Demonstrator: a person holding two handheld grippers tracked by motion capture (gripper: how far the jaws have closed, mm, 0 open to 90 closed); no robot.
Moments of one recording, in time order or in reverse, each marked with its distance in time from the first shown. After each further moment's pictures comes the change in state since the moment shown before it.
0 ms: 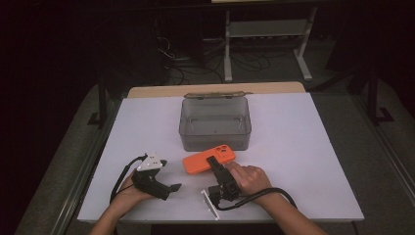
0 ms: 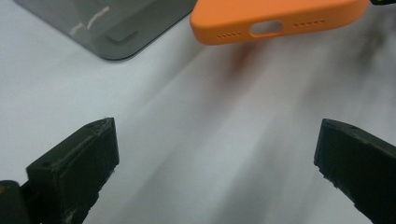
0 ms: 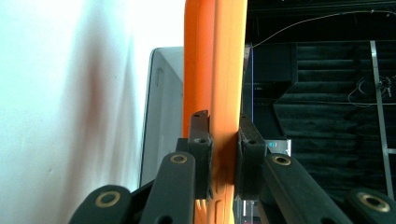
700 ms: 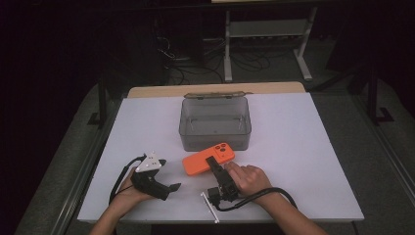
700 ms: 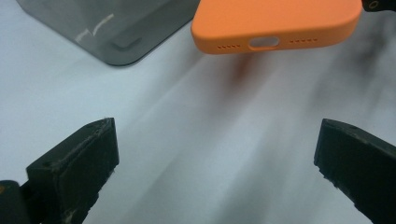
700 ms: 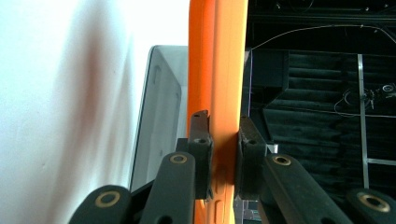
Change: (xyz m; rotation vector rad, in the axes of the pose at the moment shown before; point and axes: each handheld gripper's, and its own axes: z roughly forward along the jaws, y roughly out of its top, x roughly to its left) left arm 0.000 -0.001 -0.003 -0.024 0.015 0.009; right arm 0.005 0.001 0.000 -0.001 -0.027 -0.079
